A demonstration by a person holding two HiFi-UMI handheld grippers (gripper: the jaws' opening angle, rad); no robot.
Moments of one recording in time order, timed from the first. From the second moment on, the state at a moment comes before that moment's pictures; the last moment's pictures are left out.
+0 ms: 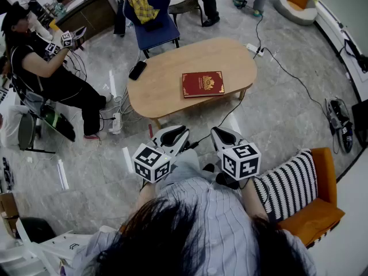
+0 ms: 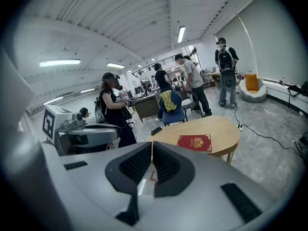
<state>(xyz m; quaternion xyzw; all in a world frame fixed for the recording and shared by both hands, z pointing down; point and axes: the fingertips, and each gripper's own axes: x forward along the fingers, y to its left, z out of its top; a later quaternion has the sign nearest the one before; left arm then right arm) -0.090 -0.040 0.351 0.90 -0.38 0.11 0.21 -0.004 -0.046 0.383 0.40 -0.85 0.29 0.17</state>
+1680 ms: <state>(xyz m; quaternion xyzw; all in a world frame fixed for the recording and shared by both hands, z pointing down) -0.191 -0.198 0.380 0.92 -0.30 0.14 0.19 -0.036 -0.200 0.397 0.51 -0.77 0.37 0.11</state>
